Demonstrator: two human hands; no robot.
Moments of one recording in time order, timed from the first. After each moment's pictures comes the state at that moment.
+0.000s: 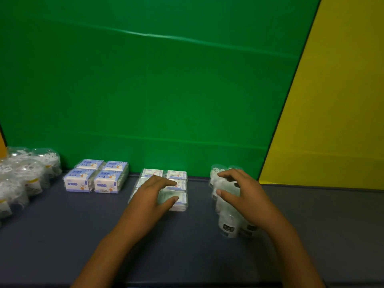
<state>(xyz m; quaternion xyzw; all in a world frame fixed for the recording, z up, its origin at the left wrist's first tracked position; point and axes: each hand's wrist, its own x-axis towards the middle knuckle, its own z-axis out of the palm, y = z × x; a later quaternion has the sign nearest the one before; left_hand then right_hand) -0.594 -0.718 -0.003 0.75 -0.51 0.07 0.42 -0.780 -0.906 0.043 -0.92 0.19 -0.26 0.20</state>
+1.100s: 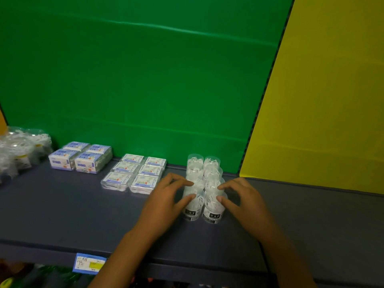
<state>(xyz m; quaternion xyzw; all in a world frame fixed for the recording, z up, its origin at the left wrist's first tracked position) -0.707 -0.811 -0.023 0.76 -0.49 0.10 0.42 -0.866 -0.990 0.007 -0.93 0.15 -0.25 0.20</state>
